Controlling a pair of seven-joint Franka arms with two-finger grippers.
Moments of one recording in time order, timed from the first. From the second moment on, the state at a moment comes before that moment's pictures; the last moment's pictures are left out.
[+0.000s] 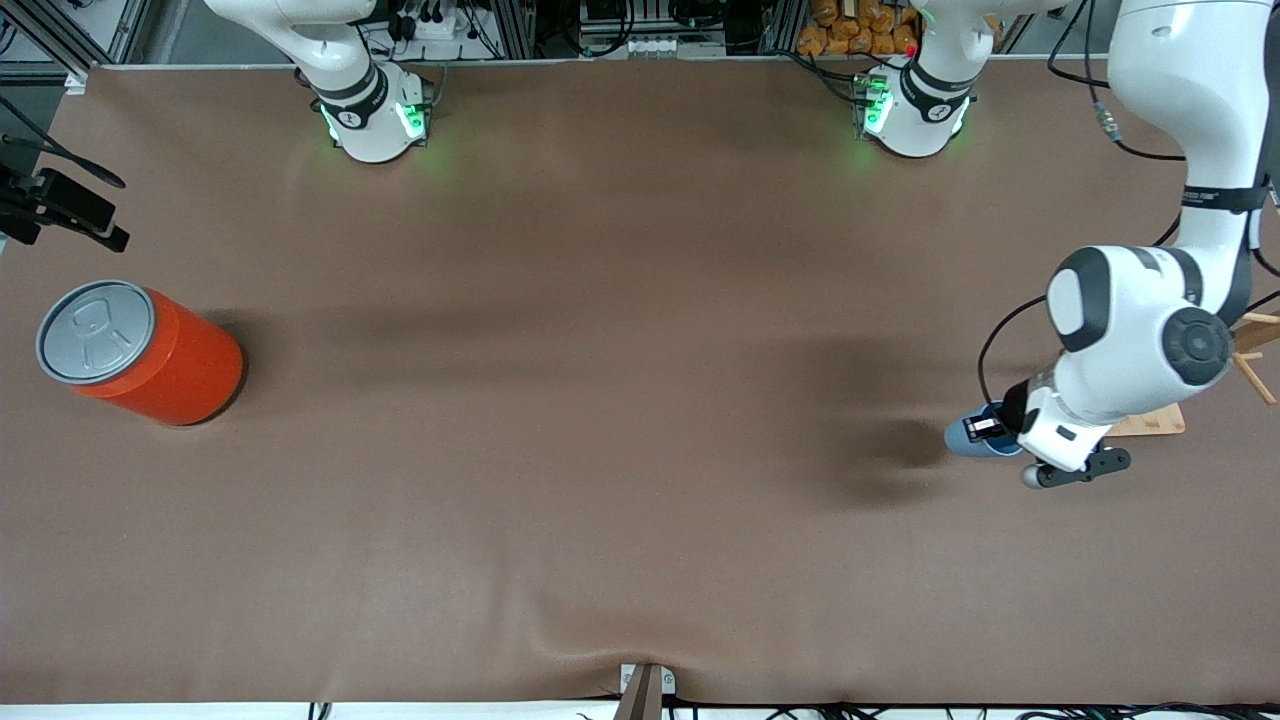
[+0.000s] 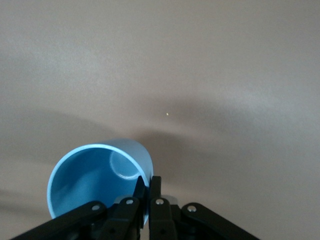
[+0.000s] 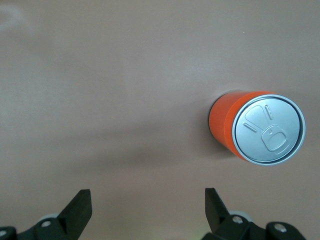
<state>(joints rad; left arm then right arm) -0.01 0.42 -0.09 -1.82 -0.04 2.29 -0.29 0.00 -0.02 -0.05 -1.49 0.03 1.46 0.07</state>
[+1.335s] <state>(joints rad) -0.06 0.19 -0.09 -1.72 0.03 2.12 -0.37 0.00 -0.02 -0.05 -1.49 0.03 1.45 0.07</state>
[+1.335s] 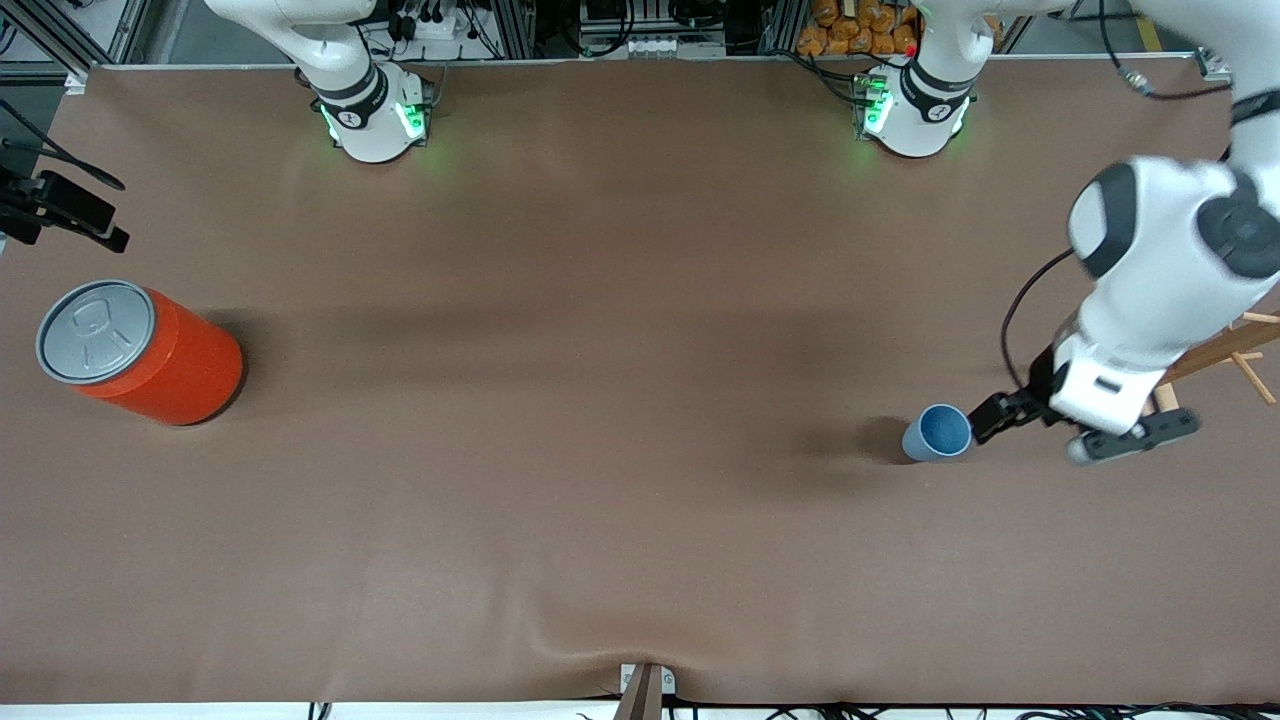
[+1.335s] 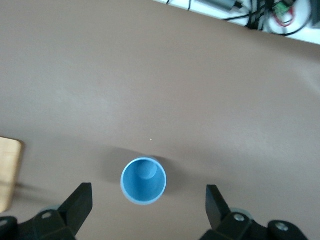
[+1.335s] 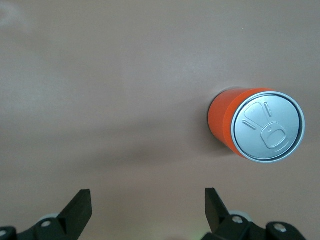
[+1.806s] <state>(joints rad) -0.06 0.01 -0.09 -1.62 0.03 1.74 -0.20 -0.01 -0.02 -0.05 -1.49 0.03 1.45 0.07</state>
